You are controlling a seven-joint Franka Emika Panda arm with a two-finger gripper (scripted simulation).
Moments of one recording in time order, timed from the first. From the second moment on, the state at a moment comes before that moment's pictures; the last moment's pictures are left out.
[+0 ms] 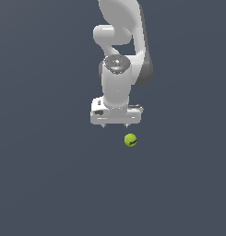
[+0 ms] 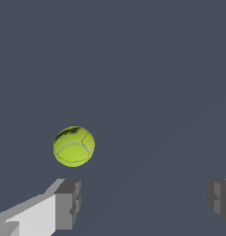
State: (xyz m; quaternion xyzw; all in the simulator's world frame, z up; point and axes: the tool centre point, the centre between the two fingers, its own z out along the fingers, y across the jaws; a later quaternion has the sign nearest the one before) arm 0.000 0.012 0.168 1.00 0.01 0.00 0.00
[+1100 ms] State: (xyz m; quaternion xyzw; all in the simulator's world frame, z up) arm 0.003 0.015 0.151 1.00 -0.03 0.00 0.00
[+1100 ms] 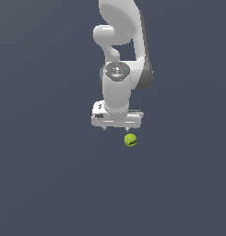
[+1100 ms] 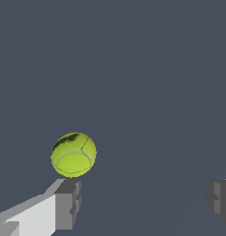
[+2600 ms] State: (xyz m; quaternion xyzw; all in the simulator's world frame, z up) arm -0.003 0.095 0.065 1.00 -0.07 0.00 0.00
